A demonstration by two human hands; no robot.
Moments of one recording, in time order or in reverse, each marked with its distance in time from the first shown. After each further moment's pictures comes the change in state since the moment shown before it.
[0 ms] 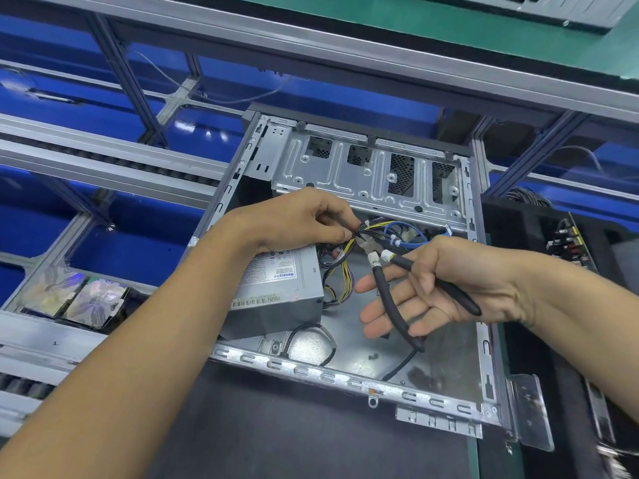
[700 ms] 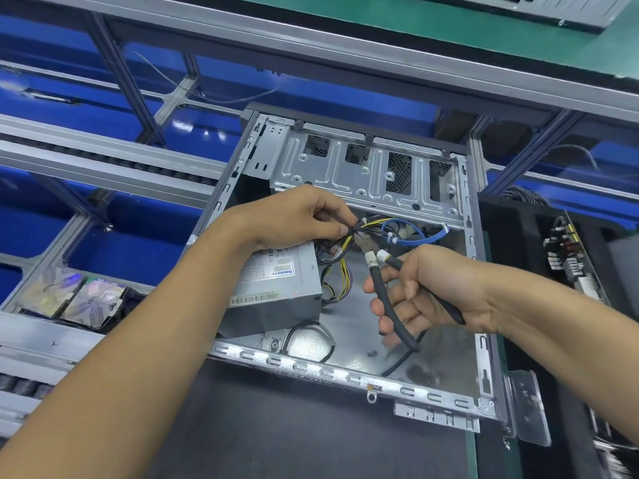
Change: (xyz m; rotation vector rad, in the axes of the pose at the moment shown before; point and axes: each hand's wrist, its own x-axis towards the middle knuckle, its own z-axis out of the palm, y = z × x) left_hand 0.001 -0.001 -0.002 0.049 0.011 -0.025; right_hand 0.008 0.019 0.017 -0.217 0.224 -0.140
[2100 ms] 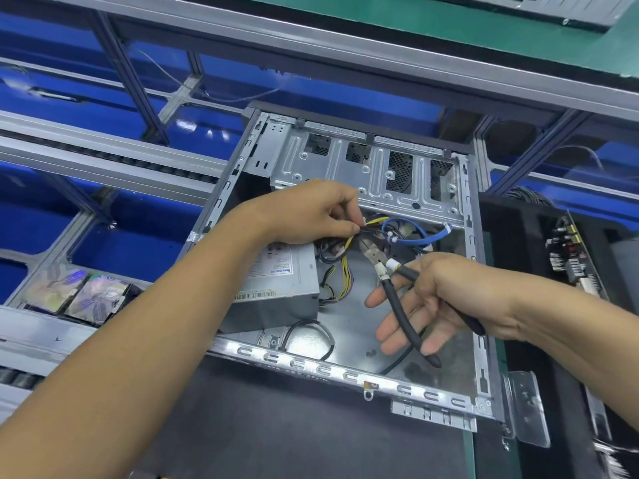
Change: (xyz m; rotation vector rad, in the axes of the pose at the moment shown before) left_hand 0.011 0.017 0.007 0.233 0.045 0.041; right_hand -0.010 0.007 -0.012 -0.210 -0.014 0.044
